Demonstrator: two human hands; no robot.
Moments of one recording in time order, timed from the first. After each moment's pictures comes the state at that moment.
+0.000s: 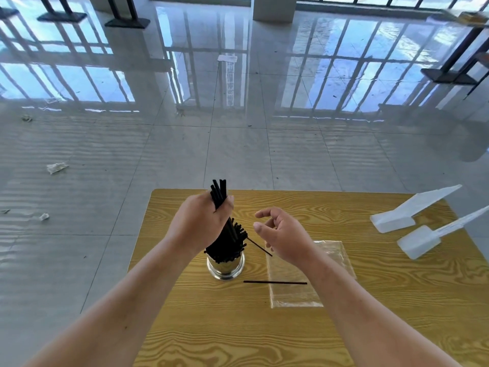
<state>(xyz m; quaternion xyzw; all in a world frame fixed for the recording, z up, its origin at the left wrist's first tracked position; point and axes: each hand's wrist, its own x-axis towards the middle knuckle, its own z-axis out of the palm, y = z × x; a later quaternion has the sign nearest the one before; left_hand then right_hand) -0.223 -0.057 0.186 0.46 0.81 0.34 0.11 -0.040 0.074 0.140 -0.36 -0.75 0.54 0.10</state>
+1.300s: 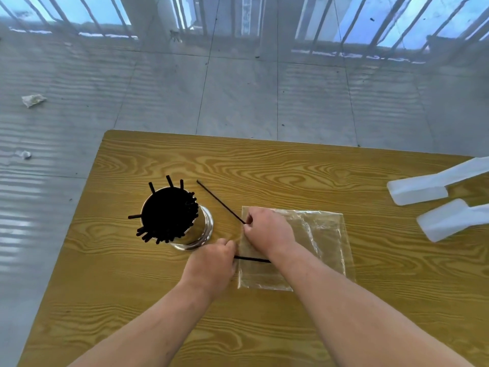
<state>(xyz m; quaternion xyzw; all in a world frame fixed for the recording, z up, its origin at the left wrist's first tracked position) -0.090 -0.032 -0.040 0.51 0.84 0.00 0.20 -0.021 0.127 -0.041 -0.38 -0.88 0.28 -0.10</state>
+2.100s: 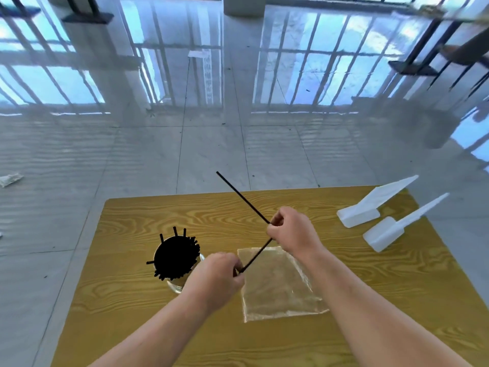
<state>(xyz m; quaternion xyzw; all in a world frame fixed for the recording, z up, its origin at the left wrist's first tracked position) -0.105 -0.012 0.084 0.52 0.80 0.15 0.26 0.031 0.160 0.124 -0.51 -0.78 0.35 0.08</state>
